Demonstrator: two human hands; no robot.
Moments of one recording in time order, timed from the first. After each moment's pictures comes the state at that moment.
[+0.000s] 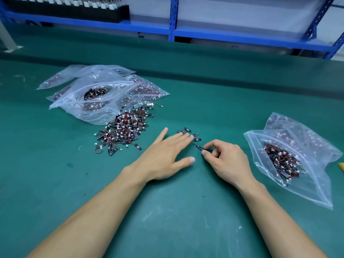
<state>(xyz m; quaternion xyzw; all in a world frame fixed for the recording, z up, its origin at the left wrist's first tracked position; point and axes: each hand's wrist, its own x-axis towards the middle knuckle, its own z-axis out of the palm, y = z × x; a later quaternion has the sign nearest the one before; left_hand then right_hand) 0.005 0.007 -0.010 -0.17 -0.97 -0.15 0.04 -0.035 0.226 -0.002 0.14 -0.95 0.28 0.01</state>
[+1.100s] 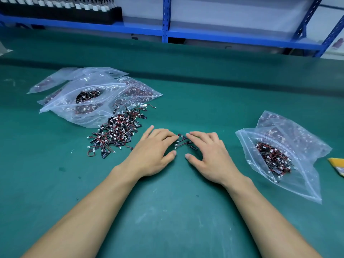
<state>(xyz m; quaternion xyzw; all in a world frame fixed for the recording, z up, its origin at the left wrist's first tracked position) 0.002 -0.001 -0.005 -0.15 -0.98 -0.14 0.09 -0.035 0.213 -0.005 0.30 -0.93 0.19 0.05</state>
